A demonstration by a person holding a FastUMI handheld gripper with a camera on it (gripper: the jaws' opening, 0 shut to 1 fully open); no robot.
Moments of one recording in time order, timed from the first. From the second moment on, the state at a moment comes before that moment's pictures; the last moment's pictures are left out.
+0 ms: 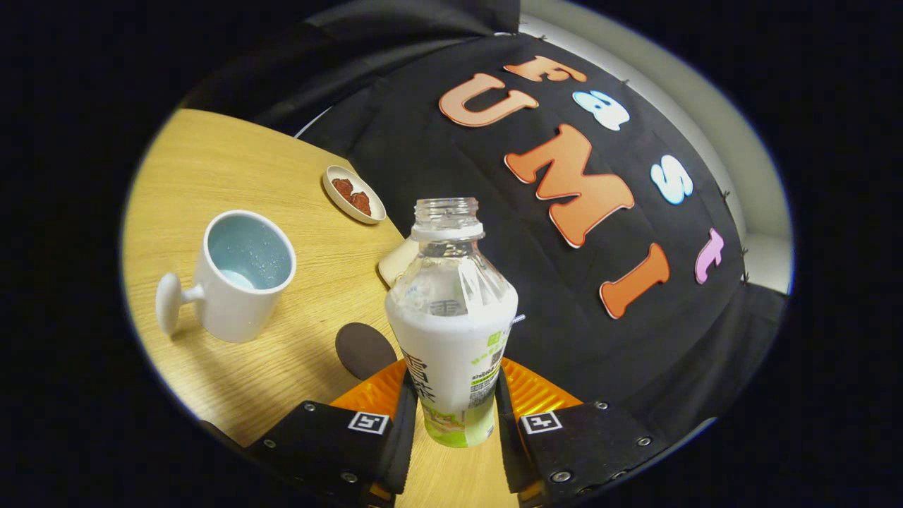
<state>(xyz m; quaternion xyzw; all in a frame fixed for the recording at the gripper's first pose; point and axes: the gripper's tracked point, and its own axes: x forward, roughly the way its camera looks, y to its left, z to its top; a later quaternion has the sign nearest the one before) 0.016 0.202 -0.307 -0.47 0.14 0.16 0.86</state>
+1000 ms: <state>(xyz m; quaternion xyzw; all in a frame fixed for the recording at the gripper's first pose) 0.017 0.233 -0.302 -0.67 -0.03 0.17 0.72</state>
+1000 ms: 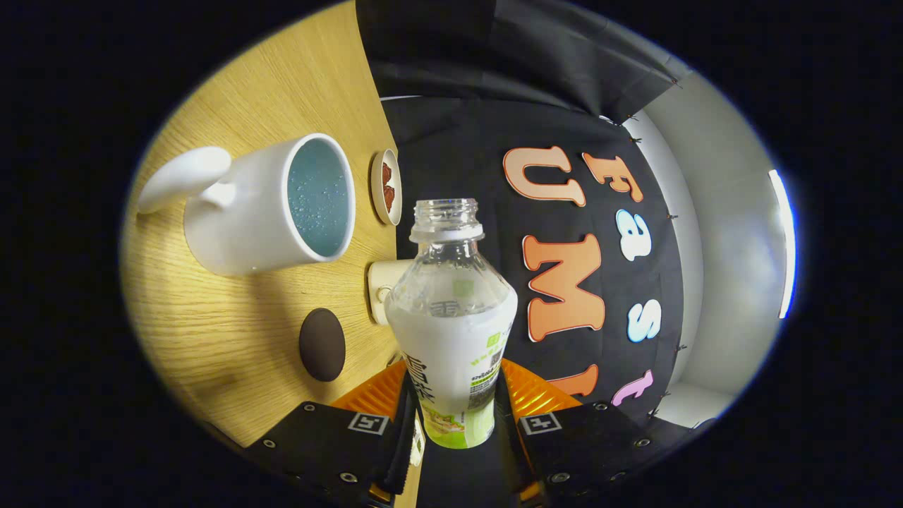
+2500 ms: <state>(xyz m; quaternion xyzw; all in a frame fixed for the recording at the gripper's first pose) 0.029 0.224 -0.296 -0.74 -0.07 0.14 0.65</state>
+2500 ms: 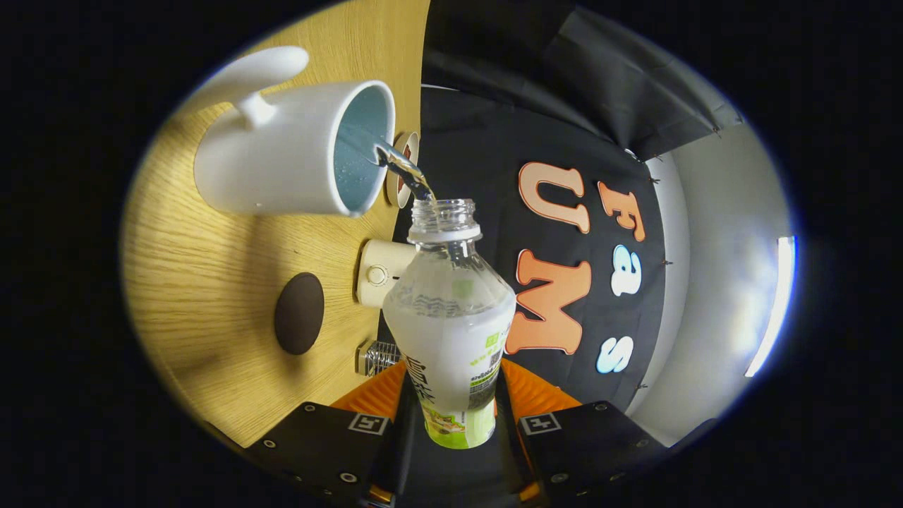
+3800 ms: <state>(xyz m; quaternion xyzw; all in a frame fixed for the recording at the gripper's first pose) 0.029 0.229 -0.293 -0.78 -0.10 0.13 0.60</state>
